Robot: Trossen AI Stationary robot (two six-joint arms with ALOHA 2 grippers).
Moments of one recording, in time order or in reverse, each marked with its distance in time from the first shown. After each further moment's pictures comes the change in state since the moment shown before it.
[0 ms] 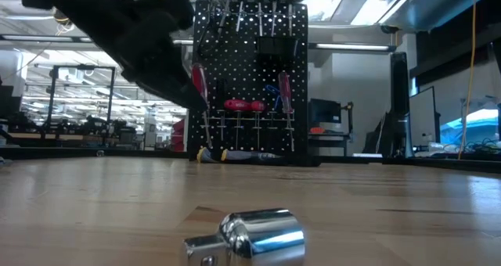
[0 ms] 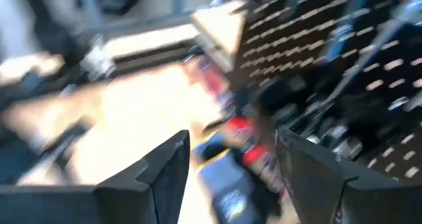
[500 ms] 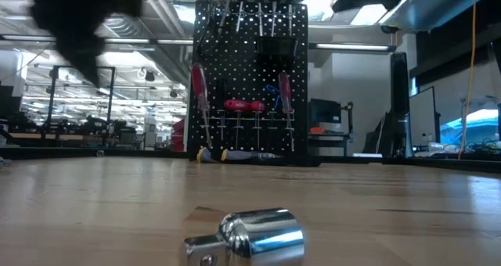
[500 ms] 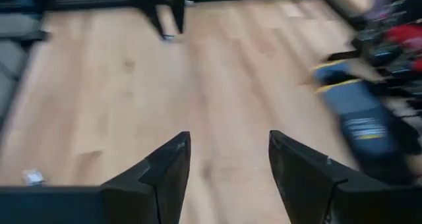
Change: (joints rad) left arm -0.112 -0.163 0.177 -0.715 0.266 -0.457; right arm 0.546 -0.028 -0.405 0.165 0.158 0.284
